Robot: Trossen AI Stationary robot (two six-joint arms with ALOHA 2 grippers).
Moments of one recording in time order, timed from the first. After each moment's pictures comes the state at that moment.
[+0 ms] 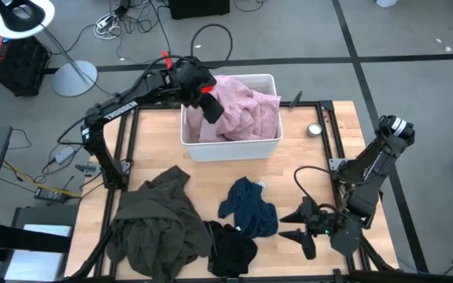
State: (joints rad) left arm 0.37 1.72 2.04 -1.12 -0.17 -0.24; right arm 0.98 1.31 0.96 -0.32 0.84 1.10
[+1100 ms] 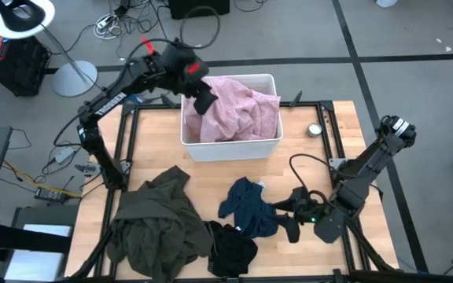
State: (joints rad) left arm 0.47 1.70 2.15 -1.14 0.10 -0.11; right arm 0.83 1.31 0.96 -0.32 0.85 1.19
